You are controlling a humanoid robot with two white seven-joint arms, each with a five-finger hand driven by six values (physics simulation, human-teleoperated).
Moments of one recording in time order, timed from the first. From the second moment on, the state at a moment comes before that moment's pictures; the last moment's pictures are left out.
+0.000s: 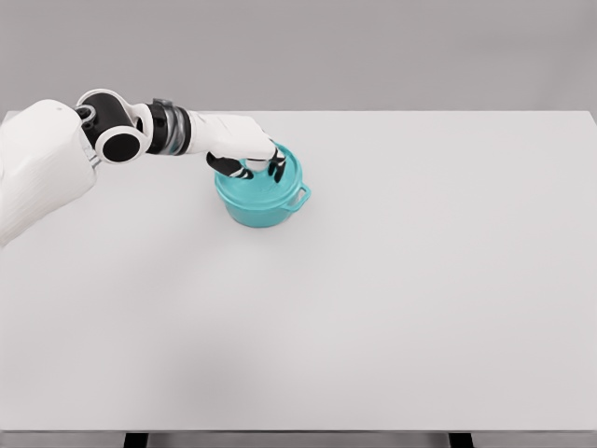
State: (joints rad) left arm -1.12 0.49 -1.14 -1.19 -0.38 -0.42 -0.57; right arm 0.05 0.00 0.75 -0.06 0.35 -0.21 0.09
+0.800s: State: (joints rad) left arm -1.12 0.73 -1.14 -1.20 -0.39 -0.51 -0.57; right arm 0.05 0.00 0.75 -0.06 0.35 -0.21 0.09
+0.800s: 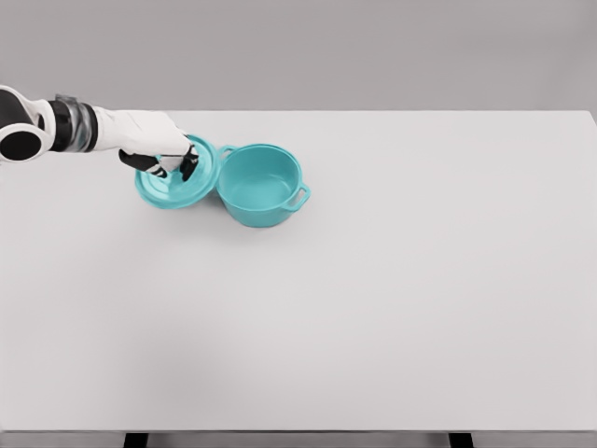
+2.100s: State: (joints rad) left arm -1.09 0.79 -1.14 -1.19 -0.43 -0.54 -0.57; right arm 0.05 0.00 0.75 -0.06 0.35 -0.21 0.09
